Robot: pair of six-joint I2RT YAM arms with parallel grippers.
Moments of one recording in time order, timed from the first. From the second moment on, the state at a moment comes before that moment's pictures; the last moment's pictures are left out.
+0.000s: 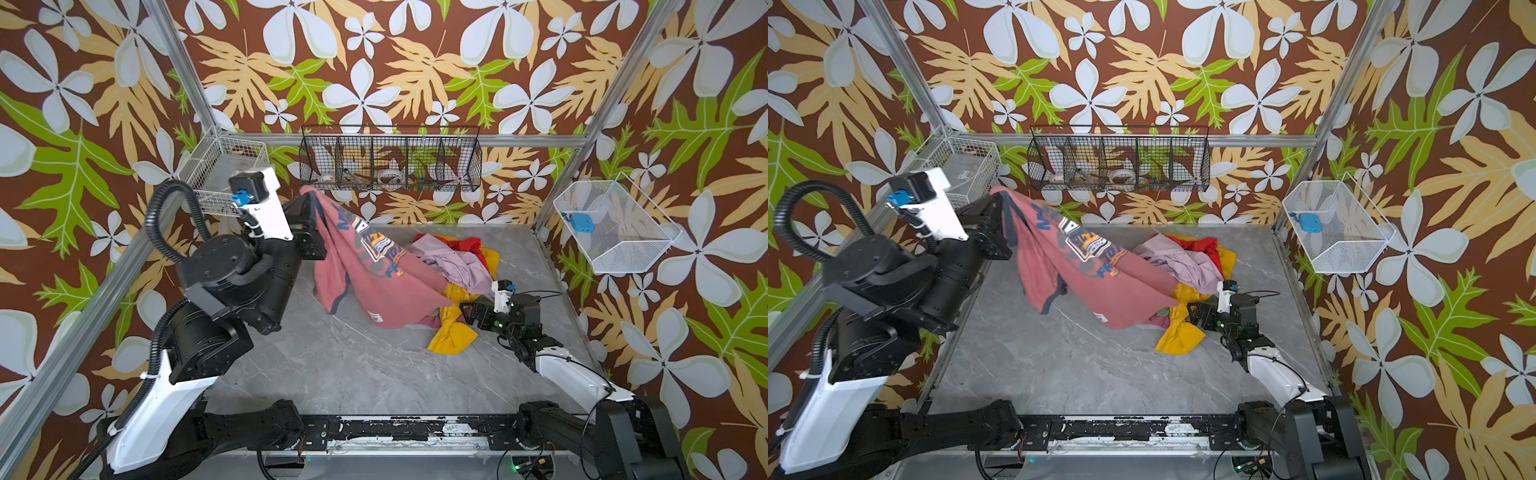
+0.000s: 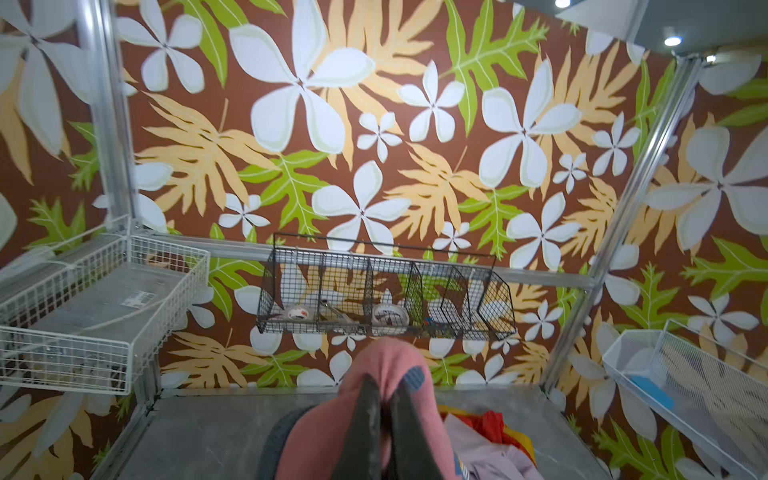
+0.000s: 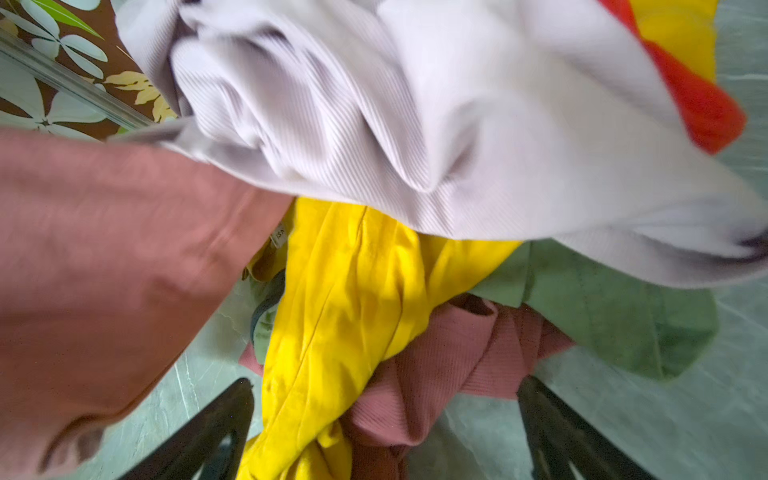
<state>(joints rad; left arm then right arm) -0.96 1.08 1.82 -0.51 -0.85 -0.04 0.10 1.11 0.40 0.13 -0.34 0.43</state>
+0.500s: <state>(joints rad) -0.96 1.10 1.76 -0.34 -1.01 0.14 0.10 1.03 0.41 0.07 -0.30 0.43</state>
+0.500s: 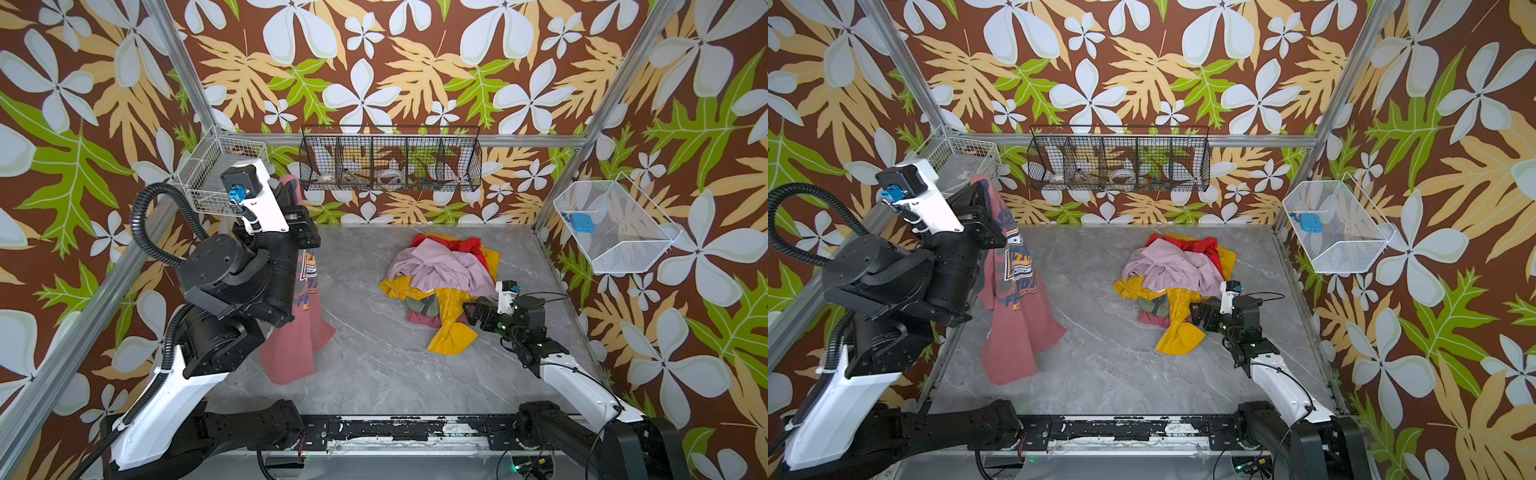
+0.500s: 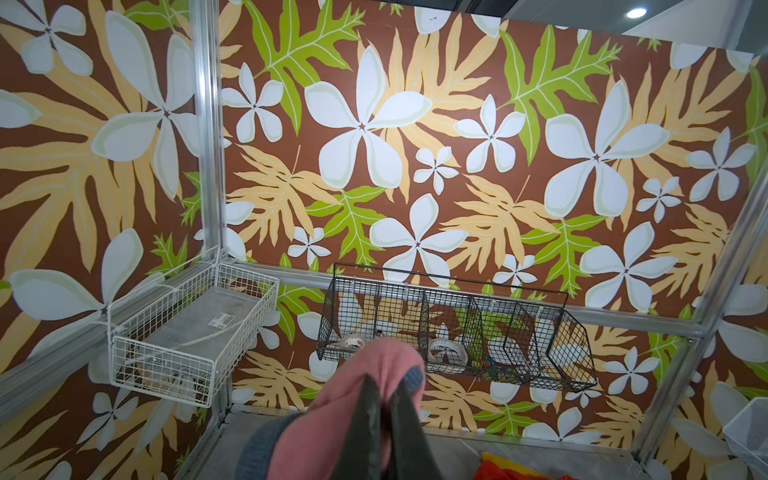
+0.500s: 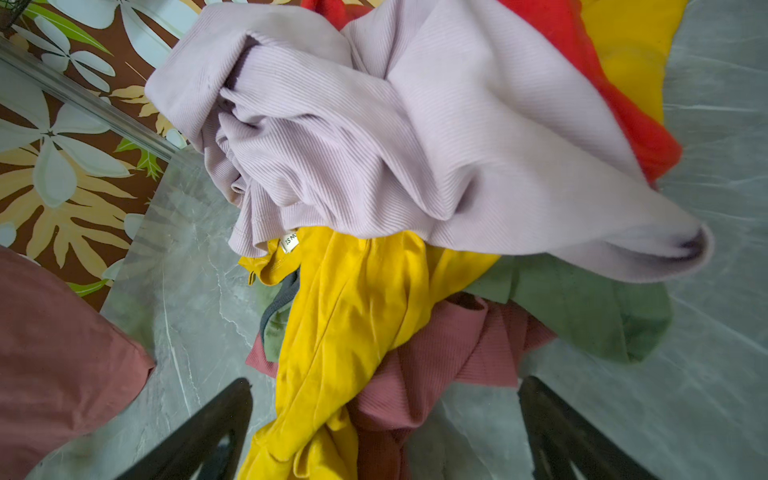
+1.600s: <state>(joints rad) -0.72 1.02 1.22 -0.58 -0.81 -0.42 0.10 0.98 0.43 -0.02 -0.30 0.40</state>
